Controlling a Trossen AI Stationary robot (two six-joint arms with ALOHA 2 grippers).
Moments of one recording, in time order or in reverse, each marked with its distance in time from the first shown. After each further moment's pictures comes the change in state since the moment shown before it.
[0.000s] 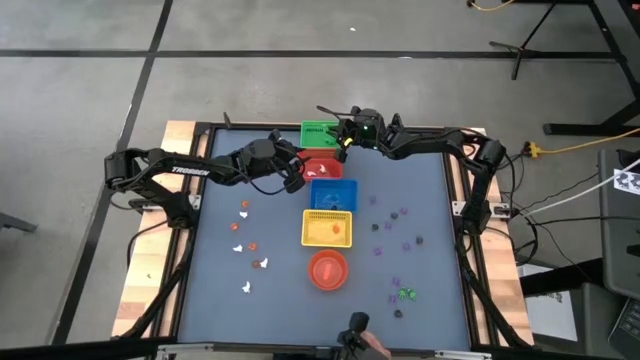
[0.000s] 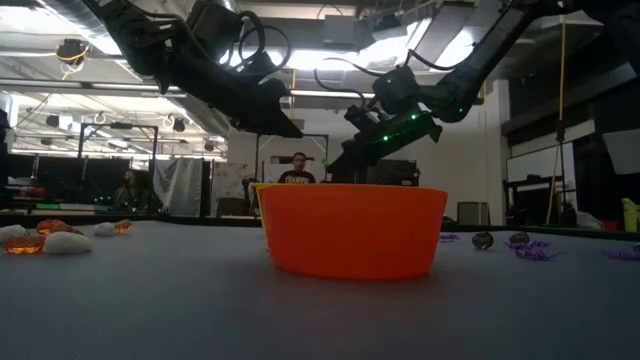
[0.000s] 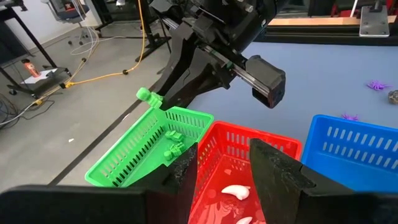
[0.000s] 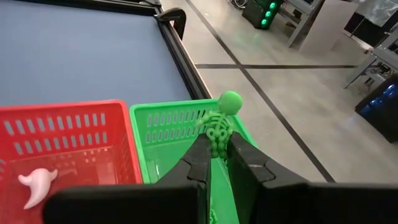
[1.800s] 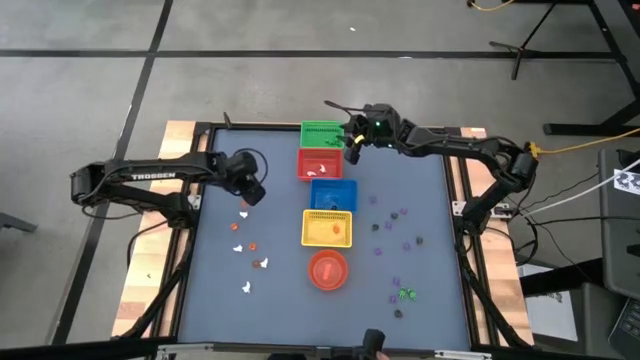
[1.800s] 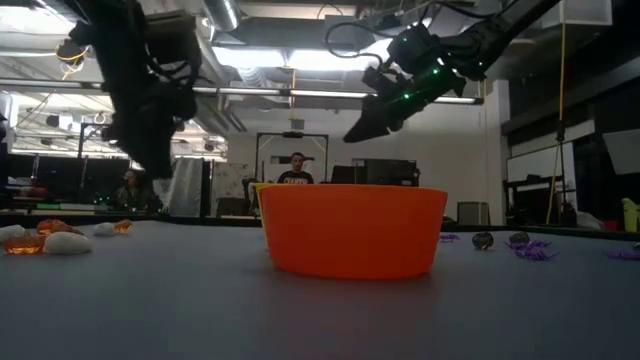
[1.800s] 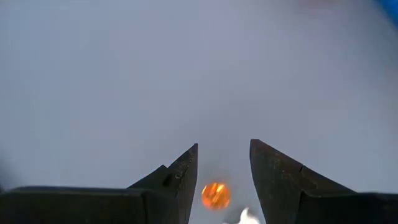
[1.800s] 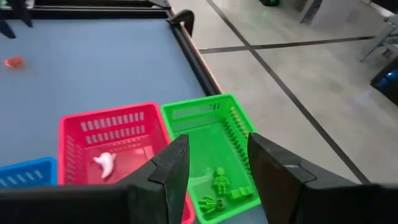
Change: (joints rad) left arm -0.003 -0.343 -0.001 -1.198 0.039 -0.670; right arm 0.042 -0.264 0.000 -0.357 0.016 0.089
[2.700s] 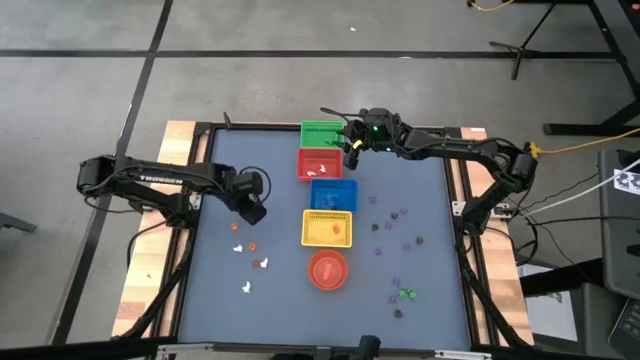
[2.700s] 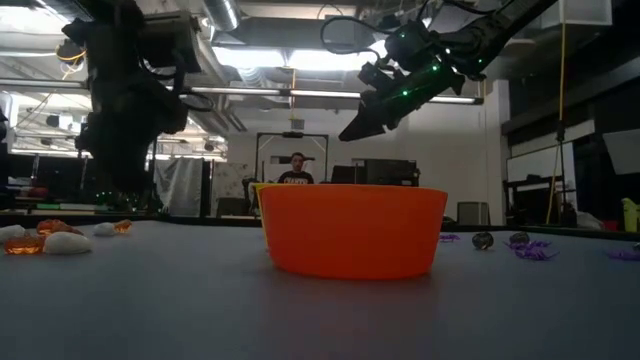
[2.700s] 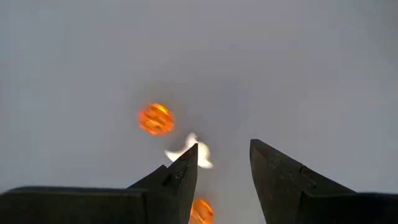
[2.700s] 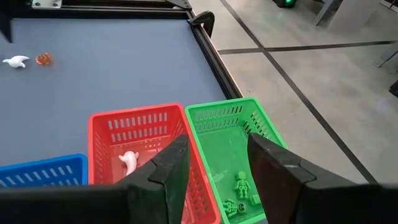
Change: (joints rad) left arm -0.191 0.083 -0.001 -0.058 0.177 -0.201; right arm 0.033 0.001 0.000 -0.011 -0.017 0.000
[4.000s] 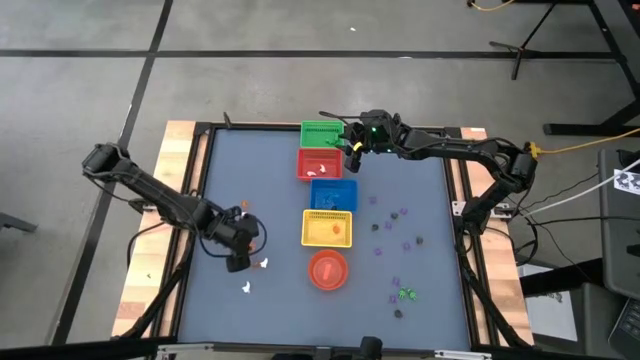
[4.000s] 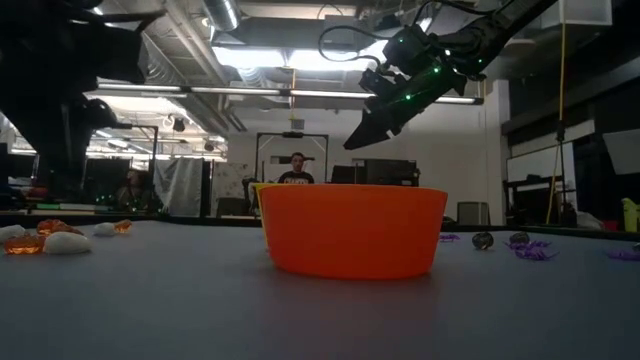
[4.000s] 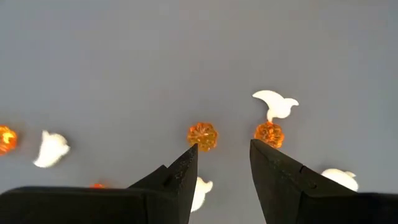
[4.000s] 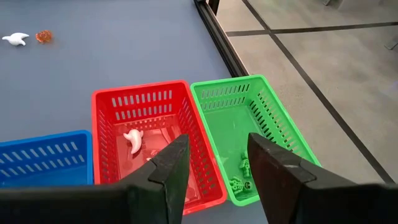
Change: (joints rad) left arm -0.584 0.002 0.000 0.129 -0.140 0.041; right arm 0.000 0.001 0.000 -0.075 0.001 0.000
